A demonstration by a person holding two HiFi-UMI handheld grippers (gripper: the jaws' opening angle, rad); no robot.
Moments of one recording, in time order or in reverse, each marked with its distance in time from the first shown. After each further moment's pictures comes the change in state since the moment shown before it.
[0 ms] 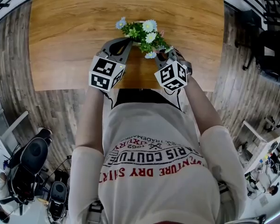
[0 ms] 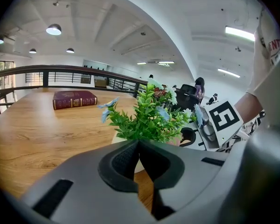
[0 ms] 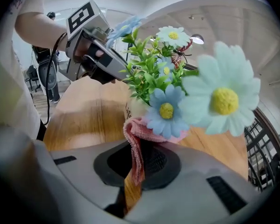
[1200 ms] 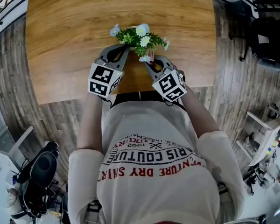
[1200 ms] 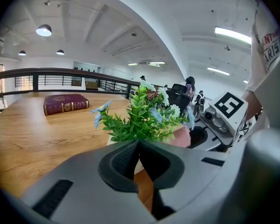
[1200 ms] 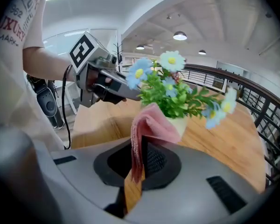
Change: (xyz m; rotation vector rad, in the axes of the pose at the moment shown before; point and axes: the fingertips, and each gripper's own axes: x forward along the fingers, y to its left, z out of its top) left arm 0.002 -0.006 0.000 0.076 -0.013 -0.087; right arm -0.024 0.035 0.021 0.241 -0.104 0.080
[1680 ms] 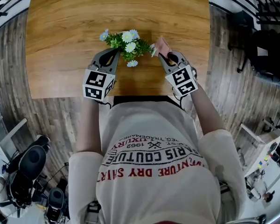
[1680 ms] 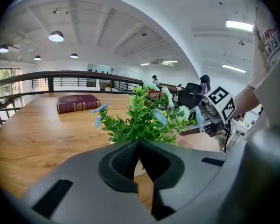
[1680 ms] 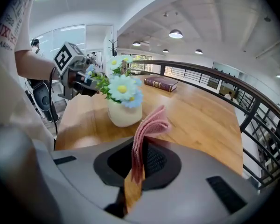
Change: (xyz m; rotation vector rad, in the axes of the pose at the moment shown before) left arm 0.010 -0.001 0.001 -0.059 0.002 0.173; right arm -0.046 -0.107 -0.036 -0.014 0.046 -0.061
